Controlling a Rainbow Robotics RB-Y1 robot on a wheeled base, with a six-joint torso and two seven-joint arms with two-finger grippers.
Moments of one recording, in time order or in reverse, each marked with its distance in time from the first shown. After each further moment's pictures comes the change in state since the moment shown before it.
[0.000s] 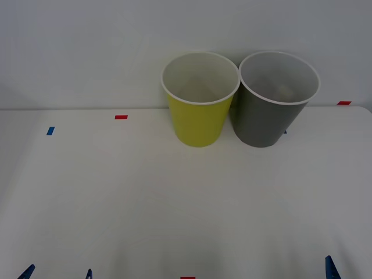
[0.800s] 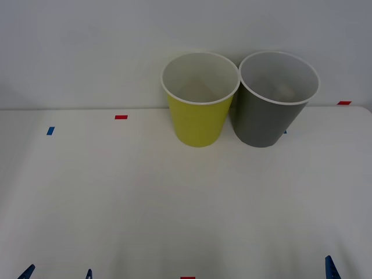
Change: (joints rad) right arm 0.000 0.000 0.000 0.000 0.000 0.000 0.000; left arm 0.000 0.000 0.000 0.000 0.000 0.000 0.000
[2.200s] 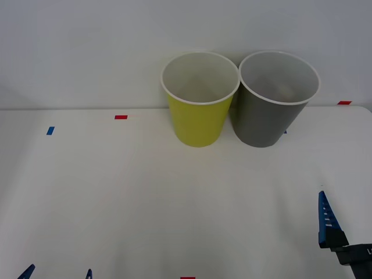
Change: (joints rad) right arm -0.295 -0.011 -0.053 0.000 -0.034 0.066 0.091; left arm 0.000 0.000 0.000 0.000 0.000 0.000 0.000
